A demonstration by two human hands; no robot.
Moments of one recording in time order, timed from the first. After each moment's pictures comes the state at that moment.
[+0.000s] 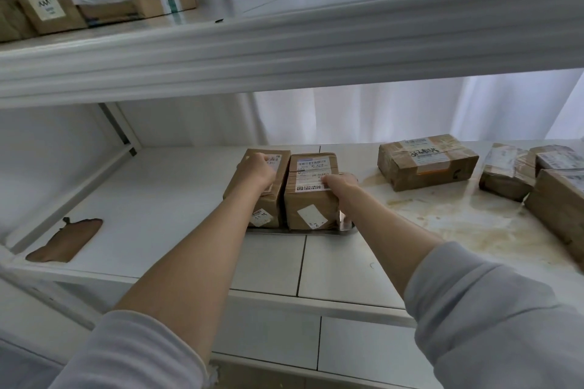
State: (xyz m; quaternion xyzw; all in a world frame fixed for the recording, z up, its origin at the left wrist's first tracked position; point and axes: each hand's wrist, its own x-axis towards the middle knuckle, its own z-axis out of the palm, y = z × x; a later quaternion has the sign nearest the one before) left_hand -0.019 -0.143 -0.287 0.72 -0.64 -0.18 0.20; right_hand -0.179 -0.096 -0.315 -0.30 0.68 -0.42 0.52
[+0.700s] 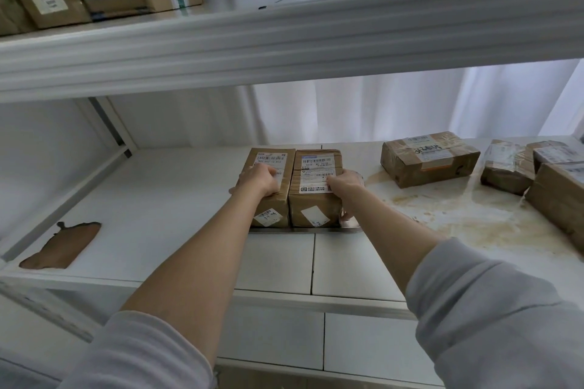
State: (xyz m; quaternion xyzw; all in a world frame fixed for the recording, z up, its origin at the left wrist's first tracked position) left_hand 0.004 -0.149 -0.304 0.72 -0.65 -0.21 0.10; right_hand -0.161 -0.094 -0.313 -0.36 0.73 -0.38 0.44
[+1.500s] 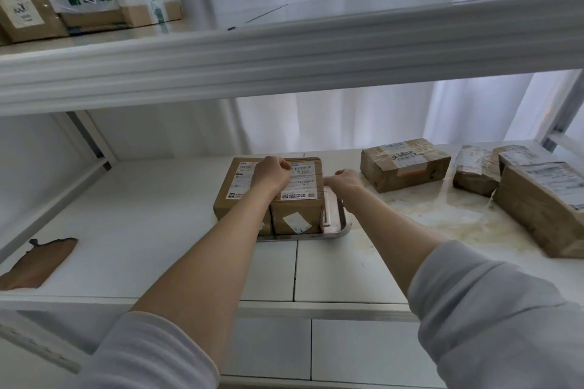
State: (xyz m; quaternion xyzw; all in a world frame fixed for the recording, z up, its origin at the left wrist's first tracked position) left_hand -0.053 -0.132 -0.283 0.61 -0.73 -0.20 0.22; right_hand -0.196 -0.086 -0.306 -0.36 0.75 -0.40 0.39
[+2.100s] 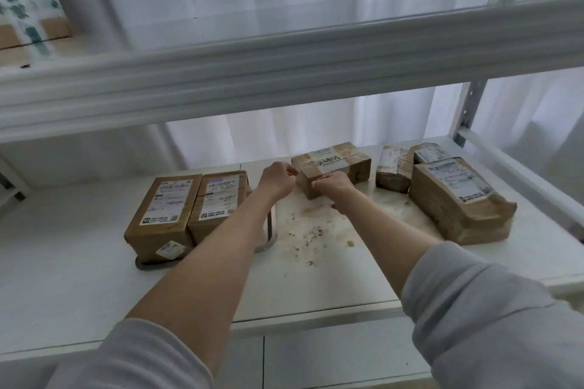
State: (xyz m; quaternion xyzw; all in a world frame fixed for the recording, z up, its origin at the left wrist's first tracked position) left_hand -0.210 -0.097 -0.281 0.53 -0.79 -0.27 0.18; right_hand -0.329 -0.044 -0.302 -0.32 0.76 -0.40 0.39
